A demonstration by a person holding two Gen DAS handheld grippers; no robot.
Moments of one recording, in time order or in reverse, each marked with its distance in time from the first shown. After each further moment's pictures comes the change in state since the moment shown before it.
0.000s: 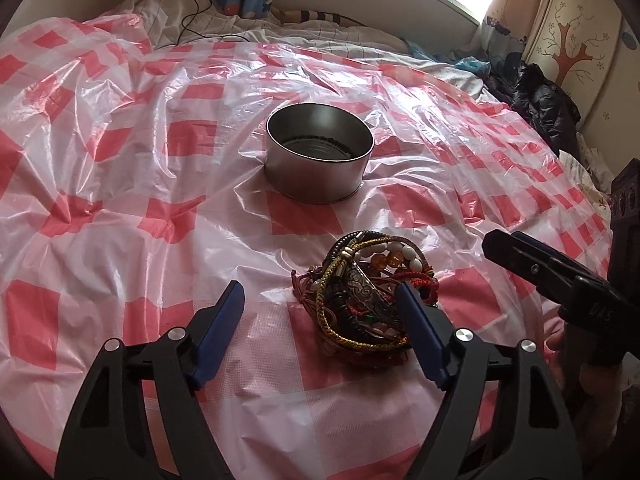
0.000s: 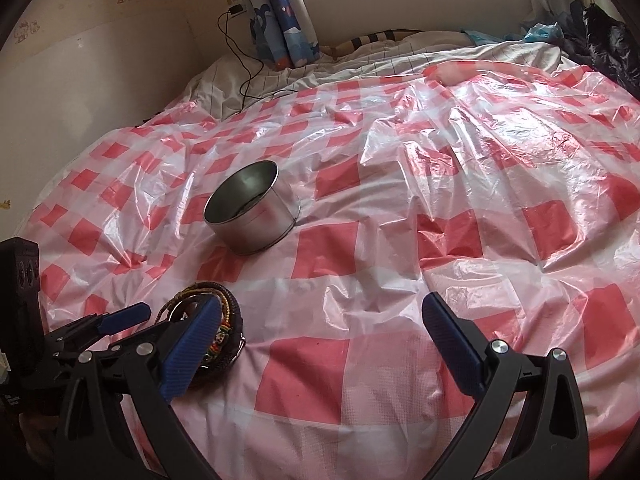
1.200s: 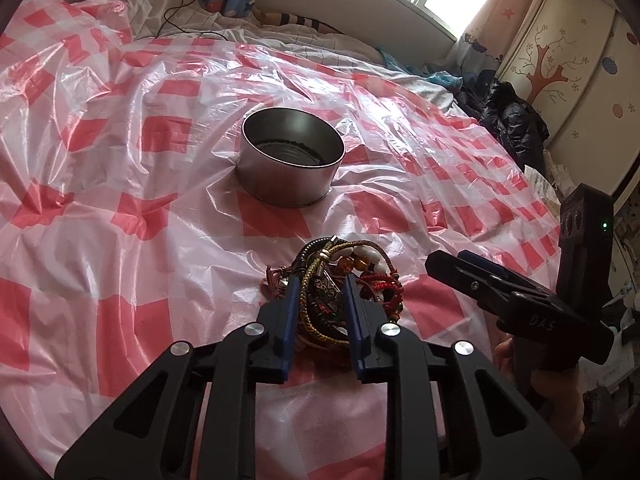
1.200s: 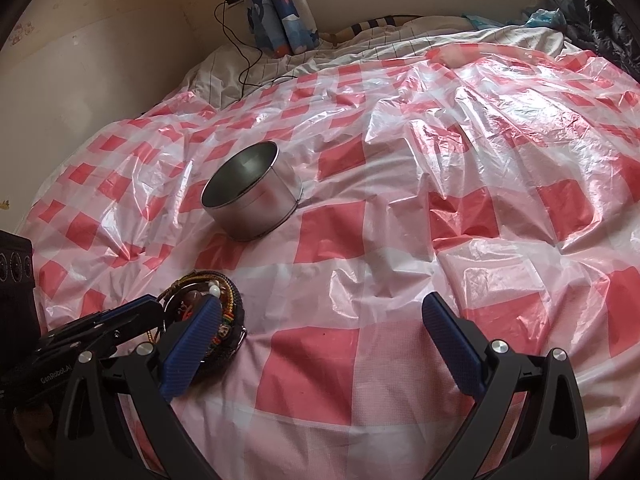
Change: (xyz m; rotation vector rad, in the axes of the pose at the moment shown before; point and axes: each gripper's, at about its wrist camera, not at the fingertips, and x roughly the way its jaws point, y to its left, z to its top) left arm -0.003 0.009 -0.001 -0.048 -0.006 -0.169; right arm 0.014 0.000 -0.006 0.019 0.042 0.016
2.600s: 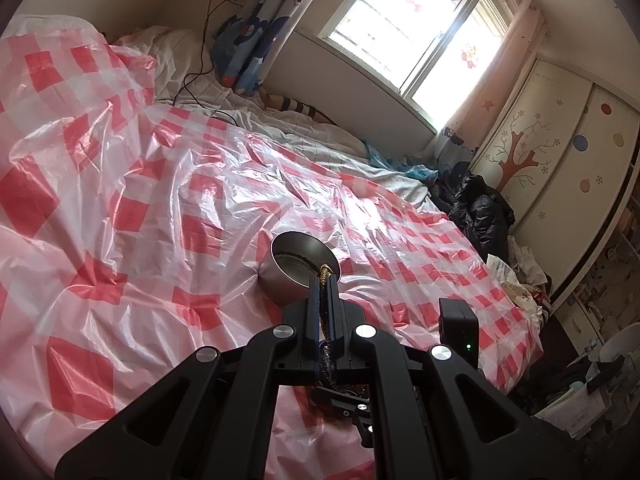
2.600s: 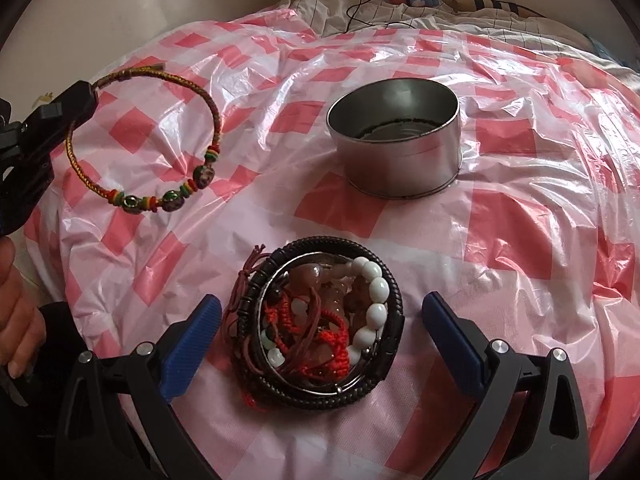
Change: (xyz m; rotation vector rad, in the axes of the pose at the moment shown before) left arm -0.093 0.044 0.034 -0.089 -0.299 -0.119; right arm 0.060 0.082 -0.004 -0.297 0.193 0.175
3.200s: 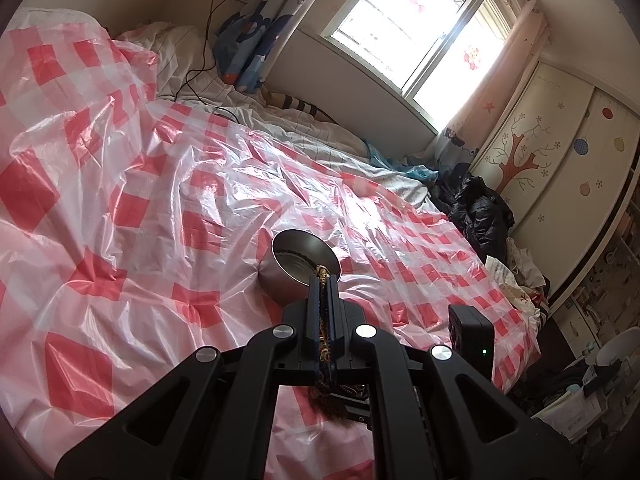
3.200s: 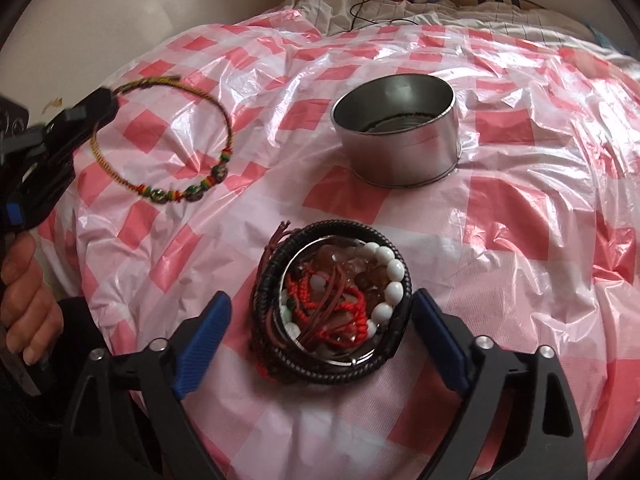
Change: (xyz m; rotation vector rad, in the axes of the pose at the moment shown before) left arm 0.000 0.002 -0.001 -0.006 0.003 -0.002; right arm -0.012 0.000 -0.009 -0.008 0.013 0.037
